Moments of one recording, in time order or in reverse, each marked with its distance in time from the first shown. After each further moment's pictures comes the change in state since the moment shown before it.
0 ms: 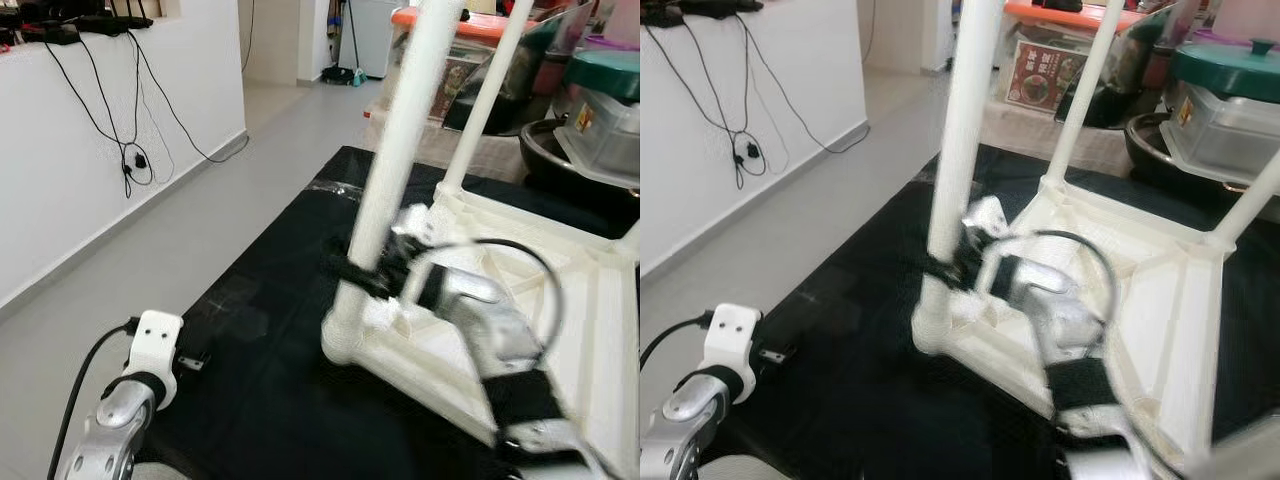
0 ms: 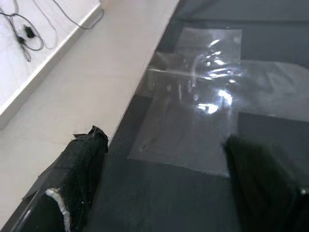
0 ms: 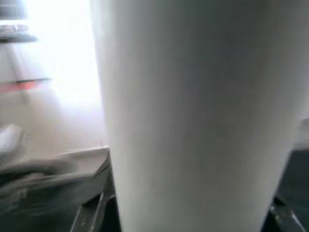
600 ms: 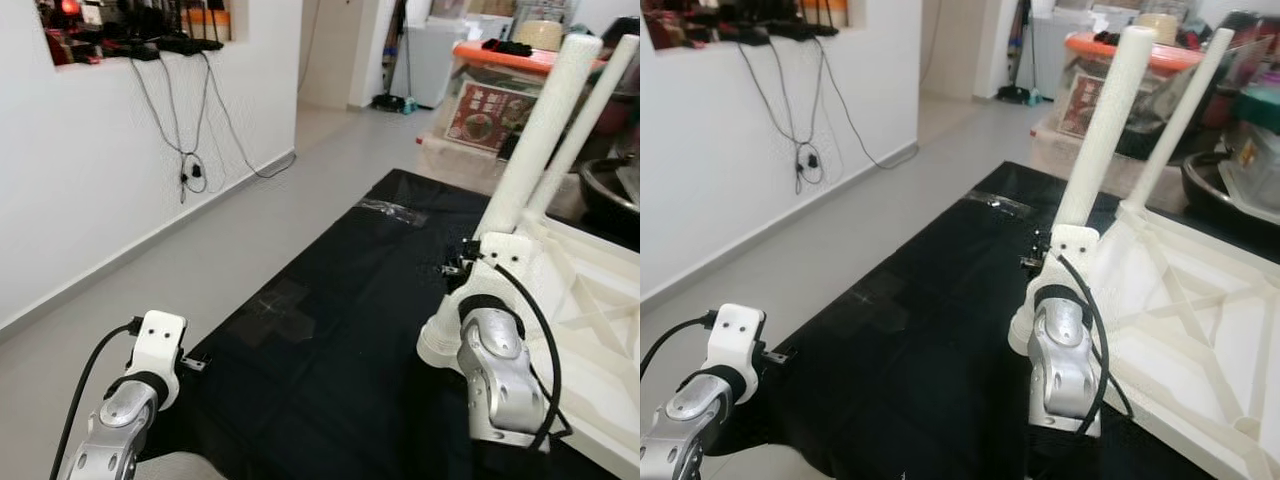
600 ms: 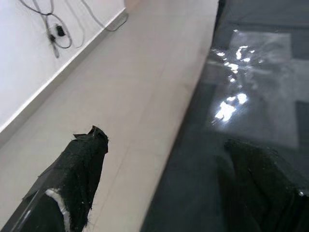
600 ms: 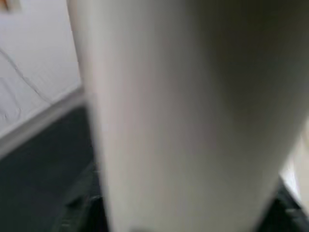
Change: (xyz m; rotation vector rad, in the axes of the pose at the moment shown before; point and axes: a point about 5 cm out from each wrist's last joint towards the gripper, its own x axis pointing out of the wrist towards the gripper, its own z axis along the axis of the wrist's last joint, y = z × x) left arm 0.003 -0.004 -0.001 -0.008 0.009 -0.002; right arm -0.082 -0.029 -0.020 -0.013 0.100 -0.951
